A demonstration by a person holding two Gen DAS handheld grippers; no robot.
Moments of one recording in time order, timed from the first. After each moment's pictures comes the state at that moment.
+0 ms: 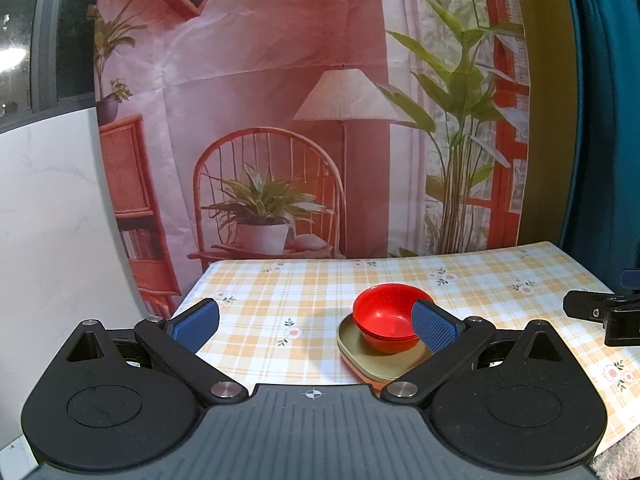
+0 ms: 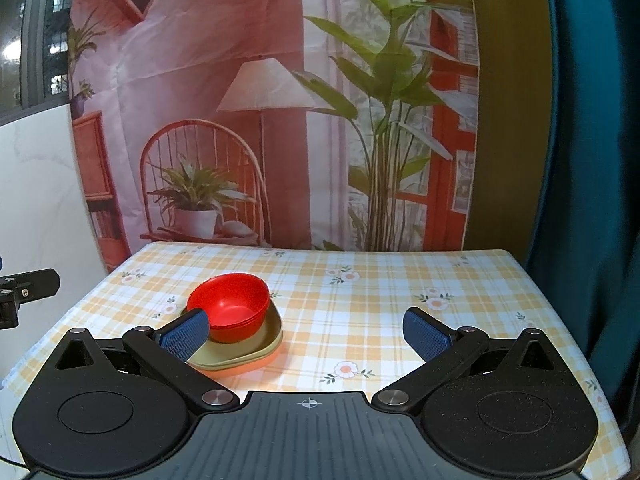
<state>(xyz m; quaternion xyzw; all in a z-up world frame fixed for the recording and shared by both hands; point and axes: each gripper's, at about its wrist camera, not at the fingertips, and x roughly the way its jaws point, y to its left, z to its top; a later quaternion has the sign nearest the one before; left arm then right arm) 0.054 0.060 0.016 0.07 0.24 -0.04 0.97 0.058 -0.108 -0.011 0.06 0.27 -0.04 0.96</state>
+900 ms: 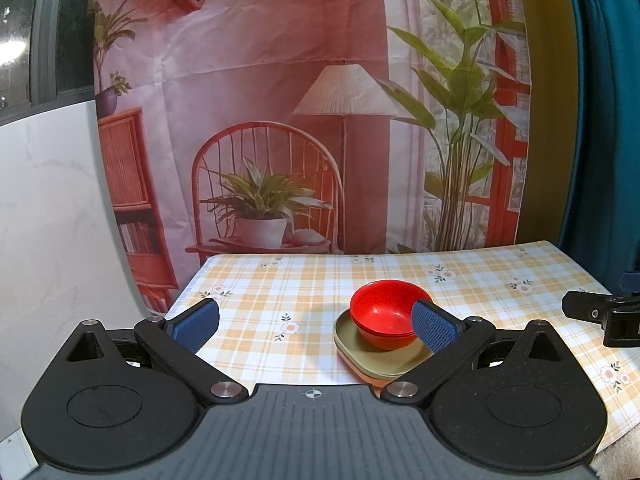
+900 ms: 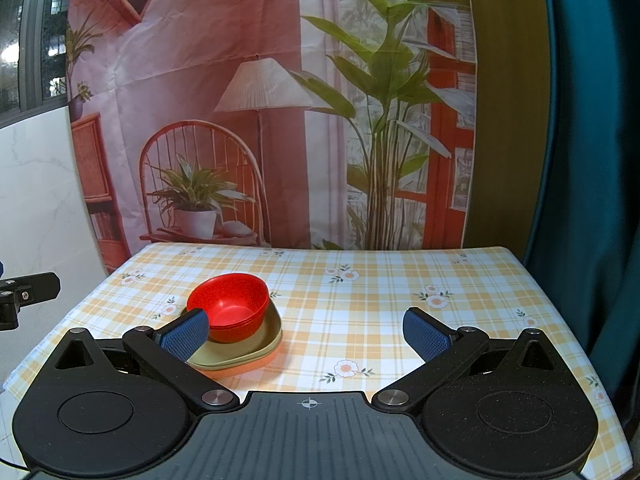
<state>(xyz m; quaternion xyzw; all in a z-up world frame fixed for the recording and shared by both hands) 0.055 0.062 0.016 0.07 0.25 -0.04 0.97 0.057 -0.108 -0.012 0.06 0.27 -0.04 0.96</state>
